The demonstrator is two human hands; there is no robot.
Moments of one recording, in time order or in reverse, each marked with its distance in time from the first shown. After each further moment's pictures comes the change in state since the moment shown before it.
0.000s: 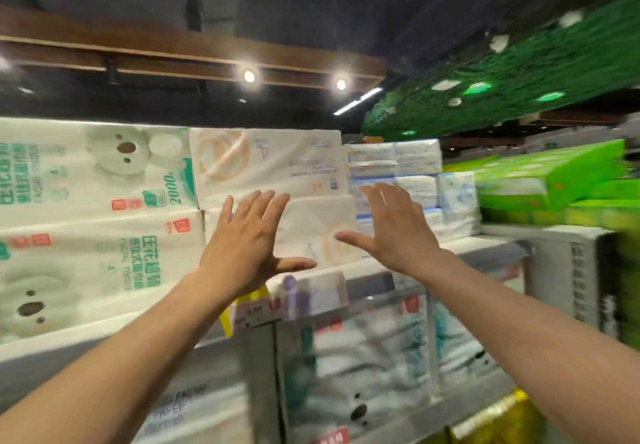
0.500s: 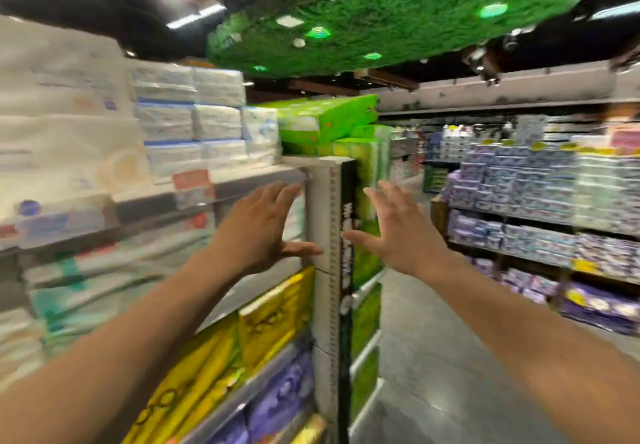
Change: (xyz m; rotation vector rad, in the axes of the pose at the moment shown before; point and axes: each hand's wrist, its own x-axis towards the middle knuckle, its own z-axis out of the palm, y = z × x) left_hand -0.033 0.326 -0.030 -0.539 -0.084 0.421; right_hand -0.270 0.191 -0.183 -0.283 -0.227 0.367
